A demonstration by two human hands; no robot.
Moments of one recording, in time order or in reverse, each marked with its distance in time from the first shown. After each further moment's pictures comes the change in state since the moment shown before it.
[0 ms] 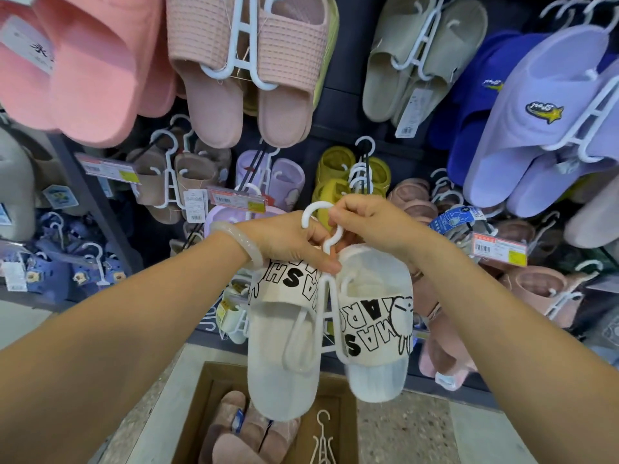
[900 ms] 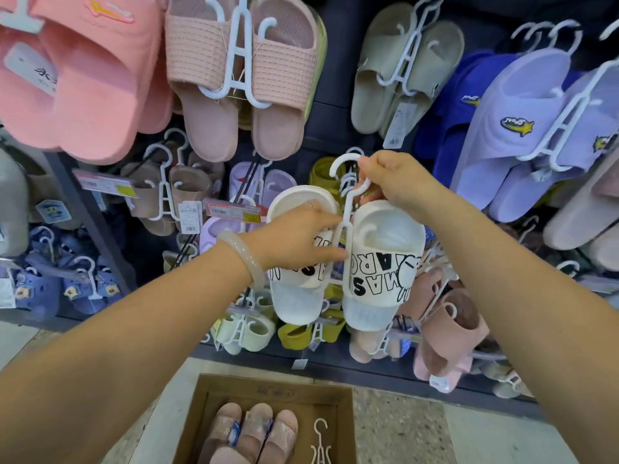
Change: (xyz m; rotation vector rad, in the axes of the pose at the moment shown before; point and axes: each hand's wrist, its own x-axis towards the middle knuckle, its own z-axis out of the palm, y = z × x) left_hand -0.003 0.022 0.004 0.615 0.282 0.211; right_hand 0.016 -0.032 -0.049 -0.085 0.336 0.082
